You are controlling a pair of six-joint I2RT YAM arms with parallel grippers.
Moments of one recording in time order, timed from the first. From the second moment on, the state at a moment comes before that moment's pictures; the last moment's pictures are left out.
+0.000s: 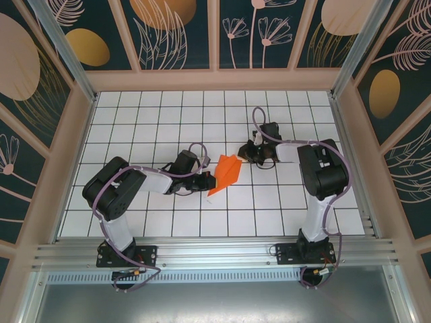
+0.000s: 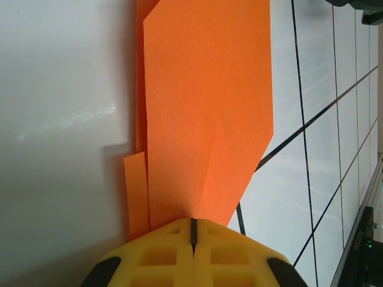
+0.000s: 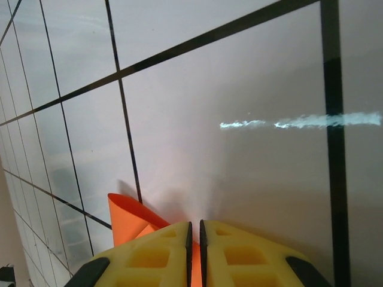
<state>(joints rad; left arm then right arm) -0.64 1.82 0.71 0.28 0.54 -0.72 0.32 1.91 1.01 -0.04 -0.54 0.69</state>
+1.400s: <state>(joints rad) -0.68 1.74 0.71 0.11 0.46 -0.71 0.54 1.89 0.91 0.09 -0.55 0.76</state>
